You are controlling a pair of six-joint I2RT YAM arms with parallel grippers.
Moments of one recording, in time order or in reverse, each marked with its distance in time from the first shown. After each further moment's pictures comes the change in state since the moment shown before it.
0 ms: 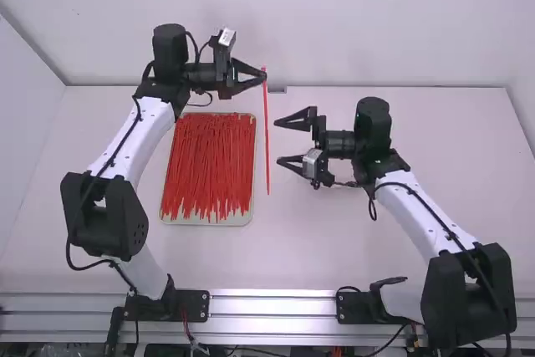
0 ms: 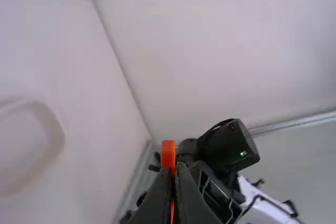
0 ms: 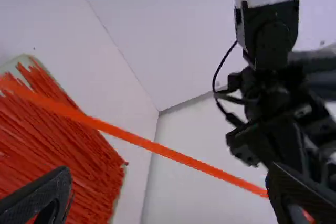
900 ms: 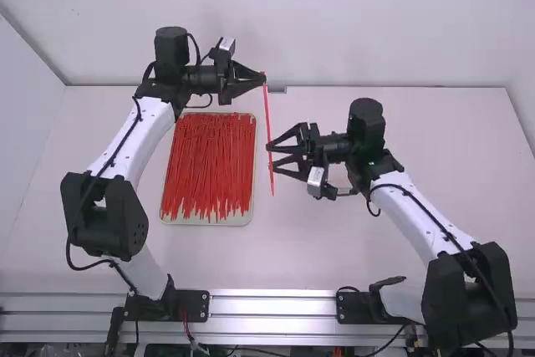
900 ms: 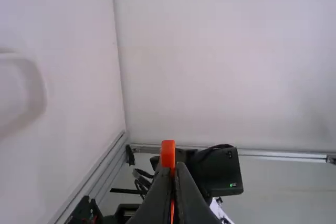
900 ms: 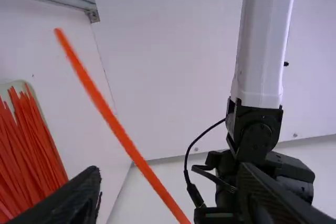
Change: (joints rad) left arm 0.000 0.000 0.000 -0.060 -0.027 -0.196; right arm 0.053 0.000 0.000 0.068 -0.184 -0.174
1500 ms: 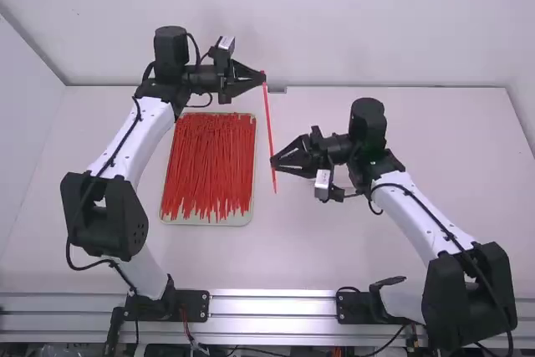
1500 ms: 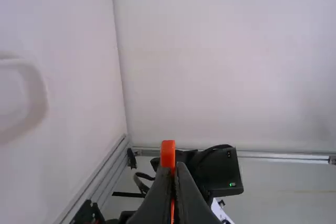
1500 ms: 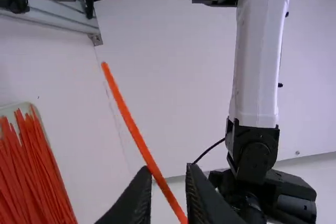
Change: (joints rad) left arm 0.003 0.000 -0.001 0.016 -0.011 0.000; right arm -0.013 0.000 0.000 -0.015 -0.098 0.000
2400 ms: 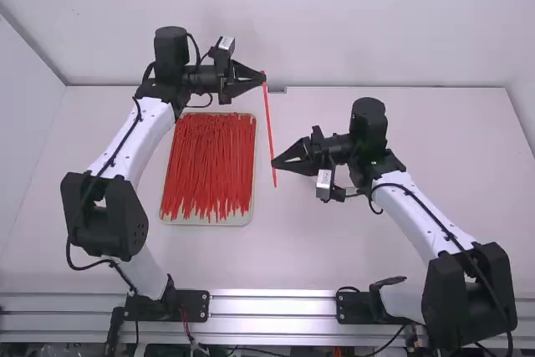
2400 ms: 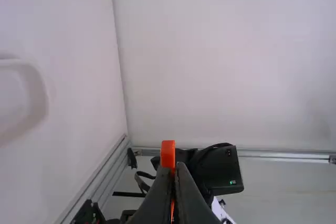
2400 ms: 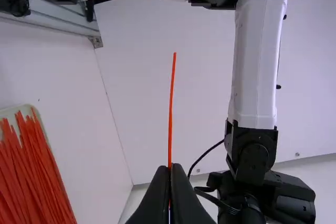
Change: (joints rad) left arm 0.000 0.000 -0.004 0.007 0.001 0.001; right arm -0.003 0.000 0.000 -0.004 -0.011 -0.001
